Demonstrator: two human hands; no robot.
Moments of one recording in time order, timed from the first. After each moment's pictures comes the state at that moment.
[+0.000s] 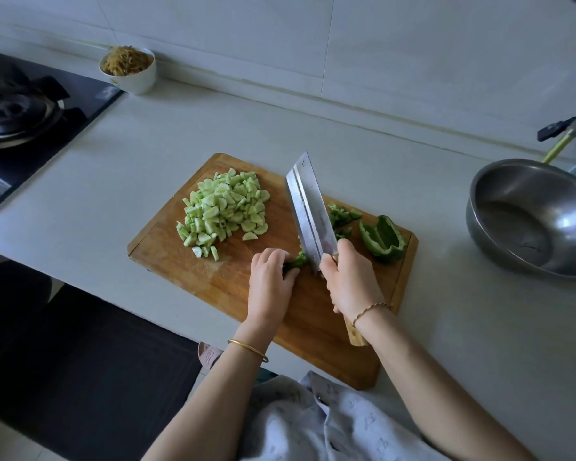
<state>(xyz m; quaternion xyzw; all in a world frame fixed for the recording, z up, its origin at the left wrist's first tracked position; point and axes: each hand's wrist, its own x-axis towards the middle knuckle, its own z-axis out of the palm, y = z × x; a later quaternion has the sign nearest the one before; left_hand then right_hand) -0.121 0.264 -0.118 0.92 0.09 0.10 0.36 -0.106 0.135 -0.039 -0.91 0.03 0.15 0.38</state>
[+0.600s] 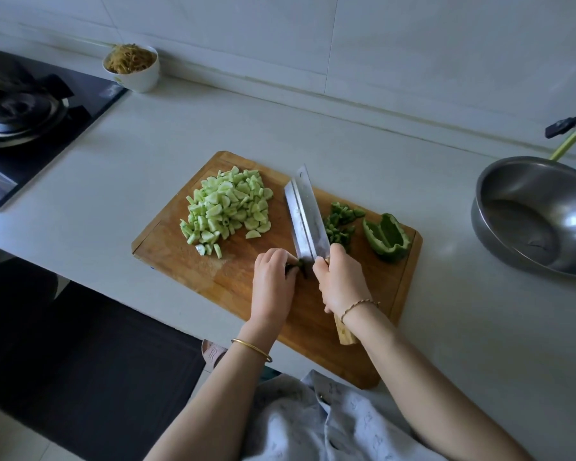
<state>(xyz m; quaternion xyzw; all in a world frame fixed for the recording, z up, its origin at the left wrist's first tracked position) -0.123 0.263 -0.116 0.91 0.10 0.08 0.39 -0.107 0.150 -0.045 -0.91 0.05 0.19 0.37</state>
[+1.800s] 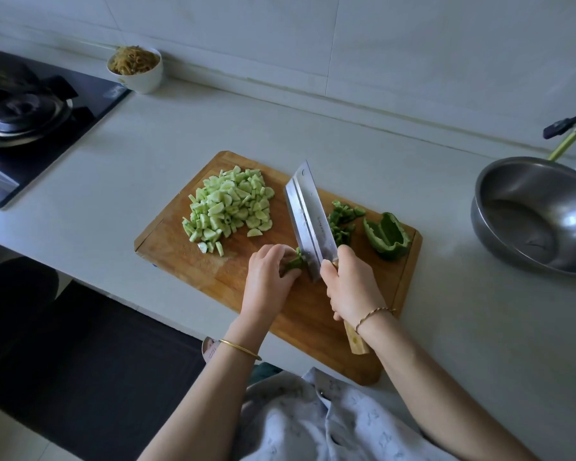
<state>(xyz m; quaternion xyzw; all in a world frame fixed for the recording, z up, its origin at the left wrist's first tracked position) -0.125 0.278 -0.111 0.92 0.07 0.06 0.39 -0.119 0.137 -0.040 -0.90 0.02 0.17 0.40</state>
